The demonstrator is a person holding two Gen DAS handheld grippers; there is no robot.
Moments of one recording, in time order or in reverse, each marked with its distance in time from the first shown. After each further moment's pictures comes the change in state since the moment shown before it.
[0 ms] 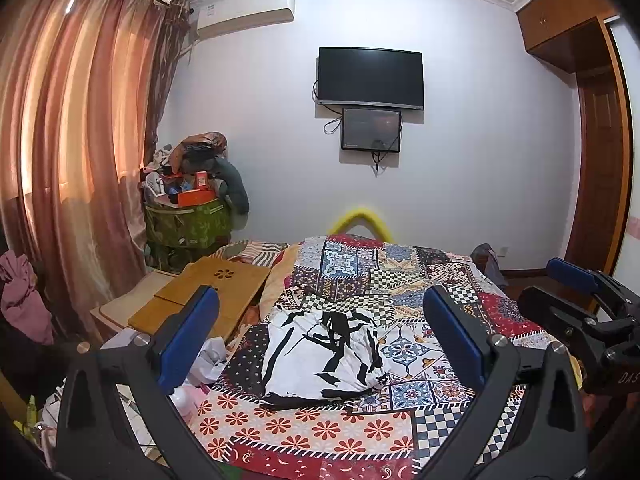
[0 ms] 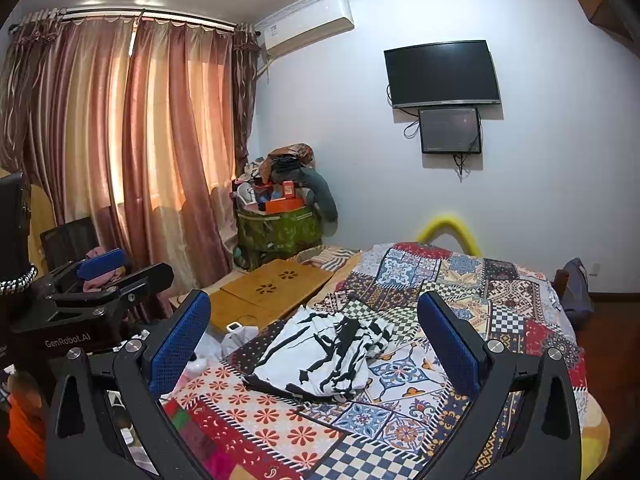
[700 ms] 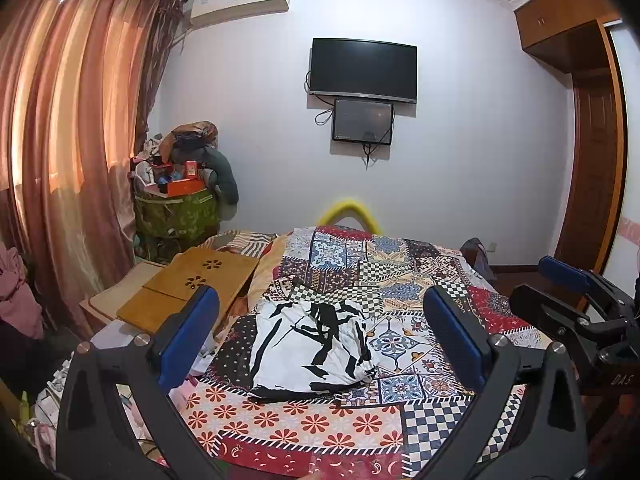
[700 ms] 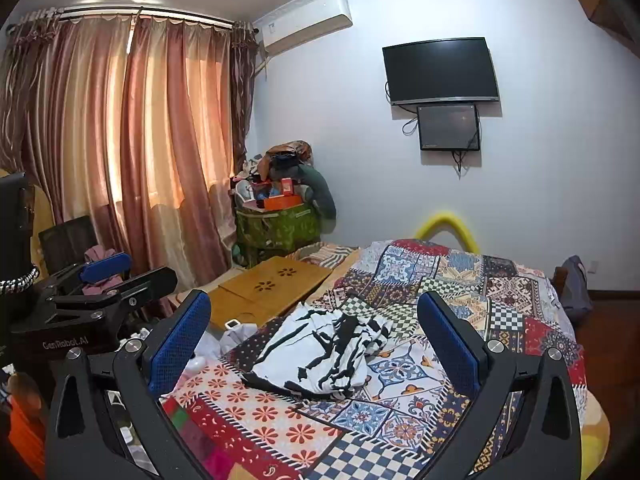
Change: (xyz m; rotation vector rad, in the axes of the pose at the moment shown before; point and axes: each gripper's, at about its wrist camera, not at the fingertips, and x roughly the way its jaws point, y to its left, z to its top) left arm 0.004 0.005 0.000 -0.010 0.036 -0.050; right arm 0.001 0.000 -0.001 0.003 0.010 -0.005
